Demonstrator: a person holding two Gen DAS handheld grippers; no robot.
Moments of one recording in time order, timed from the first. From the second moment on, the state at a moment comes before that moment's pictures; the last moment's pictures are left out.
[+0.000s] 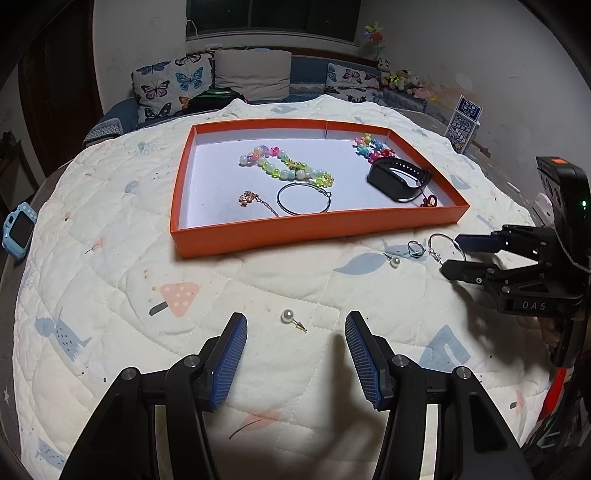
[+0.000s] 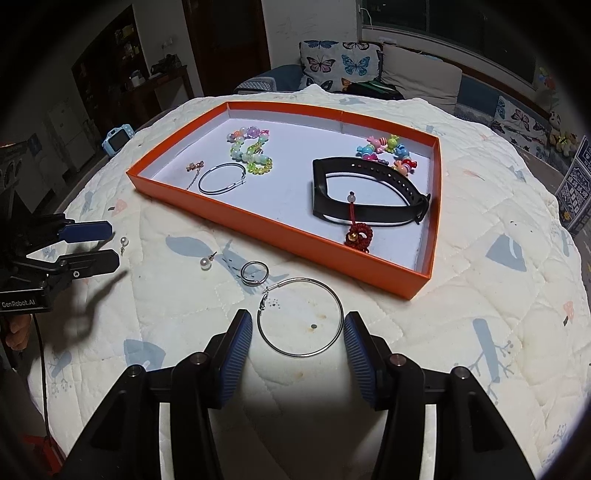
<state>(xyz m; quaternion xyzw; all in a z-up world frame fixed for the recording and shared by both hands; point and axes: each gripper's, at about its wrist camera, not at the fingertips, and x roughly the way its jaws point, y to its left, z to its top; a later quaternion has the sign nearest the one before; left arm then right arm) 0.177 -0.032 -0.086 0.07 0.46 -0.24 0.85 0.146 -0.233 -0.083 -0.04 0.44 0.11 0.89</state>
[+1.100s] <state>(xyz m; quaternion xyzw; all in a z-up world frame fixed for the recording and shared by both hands) 0.184 -0.040 -0.098 0.18 0.43 -0.32 0.83 0.146 -0.233 -0.083 -0.04 0.43 0.11 0.89</state>
